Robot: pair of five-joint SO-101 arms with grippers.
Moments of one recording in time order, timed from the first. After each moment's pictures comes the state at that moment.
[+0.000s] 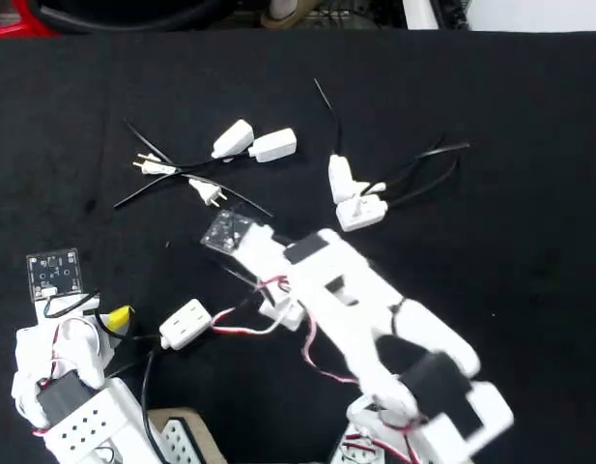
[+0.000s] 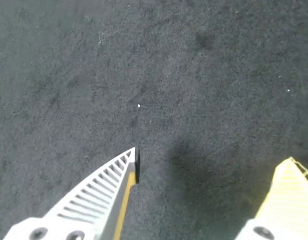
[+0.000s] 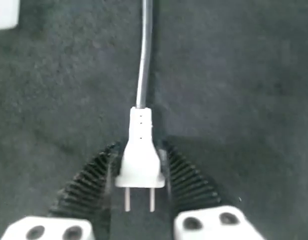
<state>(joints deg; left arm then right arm) -44.0 -102.6 96.3 63.6 -28.4 -33.8 -8.6 47.3 55.8 26.2</state>
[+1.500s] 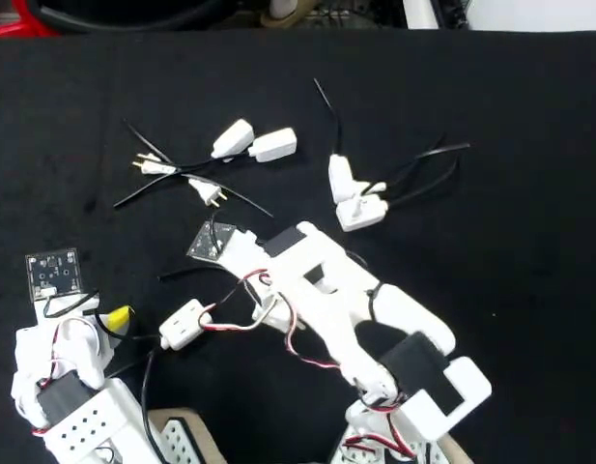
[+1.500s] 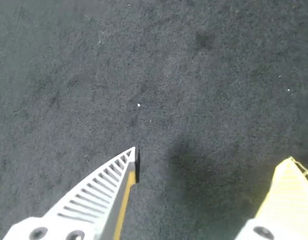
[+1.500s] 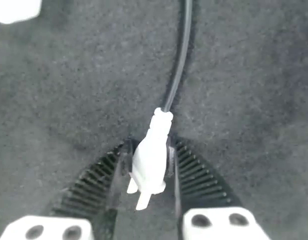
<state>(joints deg) -44.0 -102.6 96.3 63.6 -28.4 -36.7 0.1 40.7 60.9 28.3</state>
